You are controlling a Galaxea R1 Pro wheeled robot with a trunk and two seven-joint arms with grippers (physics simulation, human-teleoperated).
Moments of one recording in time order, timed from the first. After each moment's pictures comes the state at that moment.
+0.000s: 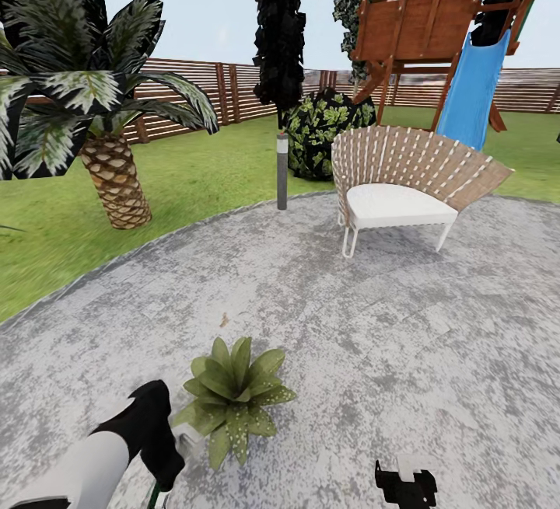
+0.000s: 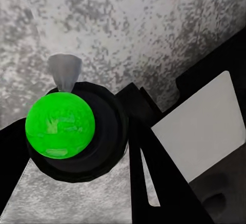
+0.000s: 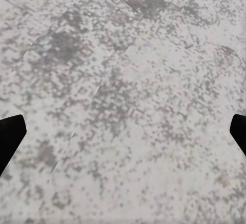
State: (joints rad) left arm -0.68 0.05 0.08 -0.44 -1.20 0.77 -1.20; right arm -0.47 -0.01 -0.16 -0.06 0.23 -0.42 -0.24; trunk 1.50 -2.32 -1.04
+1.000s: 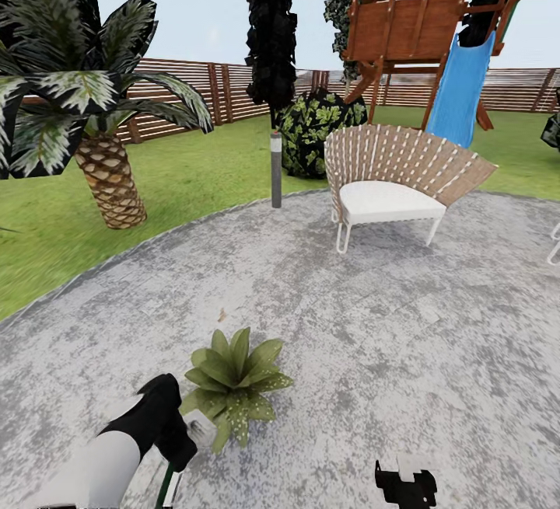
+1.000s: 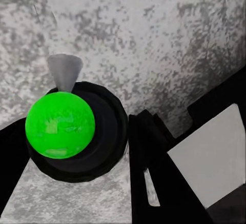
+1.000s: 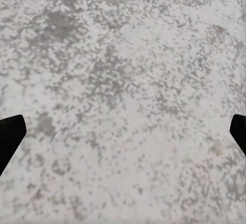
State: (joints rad) left arm -0.67 0.00 0.10 -0.52 -1.18 0.78 -1.11; right arm -0.47 -0.01 -0.16 -0.06 0.23 -0.42 -0.24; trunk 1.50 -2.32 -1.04
